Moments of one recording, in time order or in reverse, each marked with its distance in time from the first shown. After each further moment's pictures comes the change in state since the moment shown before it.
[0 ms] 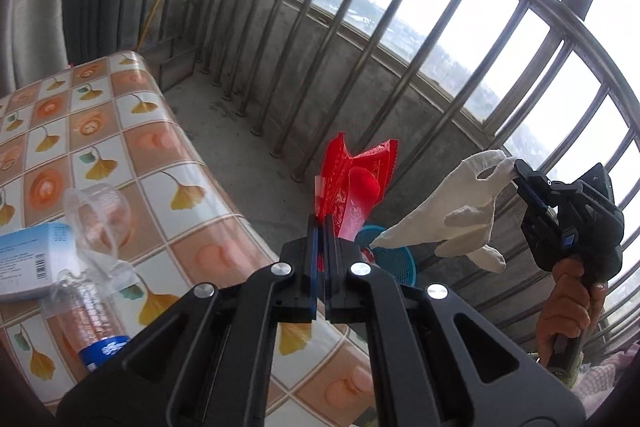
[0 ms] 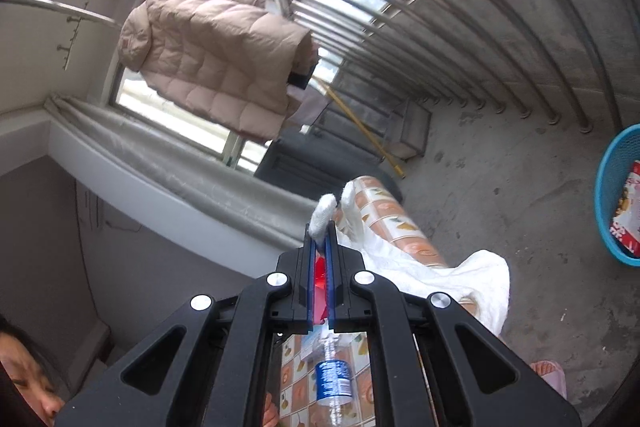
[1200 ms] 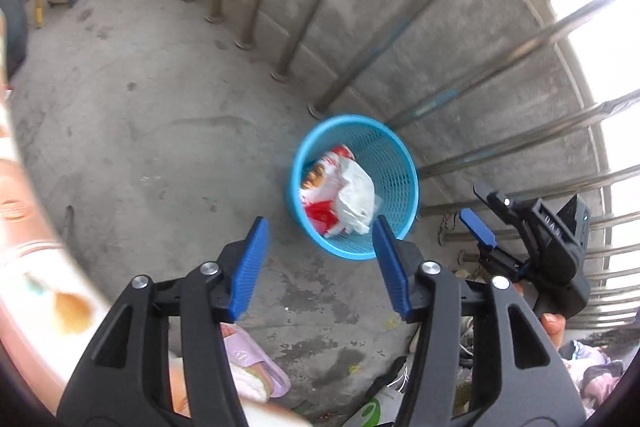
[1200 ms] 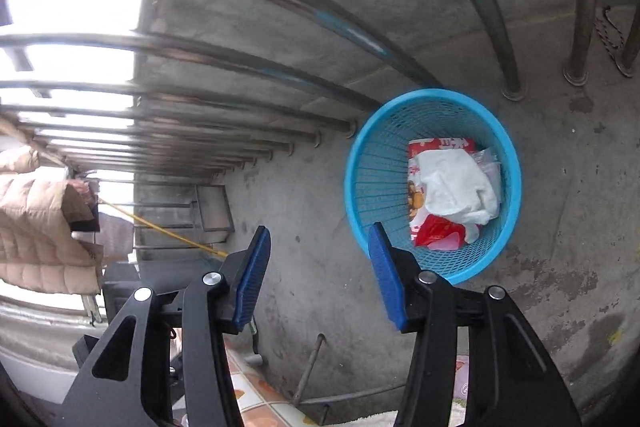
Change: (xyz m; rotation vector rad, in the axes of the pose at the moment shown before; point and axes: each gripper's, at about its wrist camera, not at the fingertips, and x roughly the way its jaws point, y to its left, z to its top) left arm 0.287 -0.100 0.000 0.054 0.541 0.002; right arm -0.058 -0.262 0.036 0.481 -0.209 -0.565
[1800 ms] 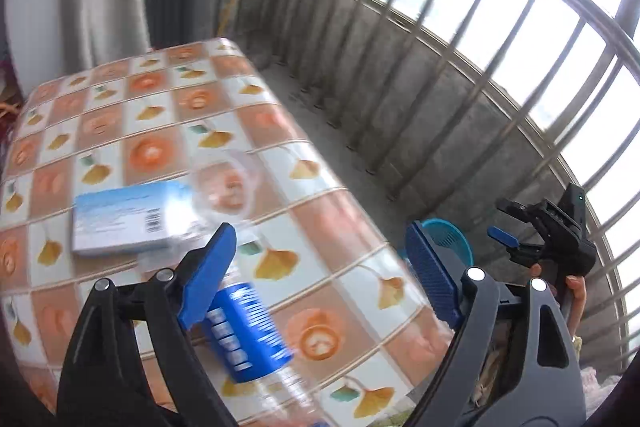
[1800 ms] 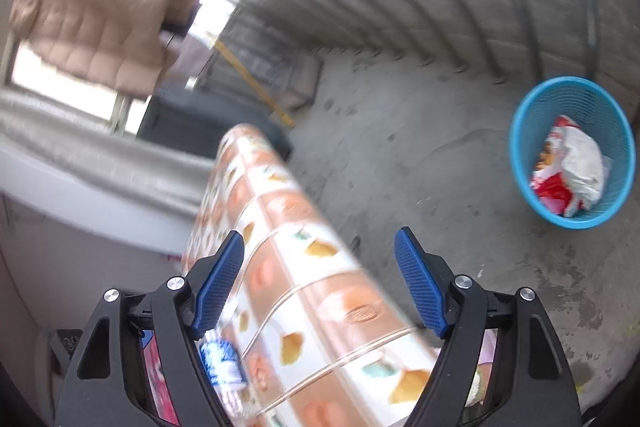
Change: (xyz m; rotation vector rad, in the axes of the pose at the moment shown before) left arm -0.302 0.169 -0.236 -0.264 -0.568 0.238; right arm -0.012 0.177 -0.174 -0.570 0.355 0.156
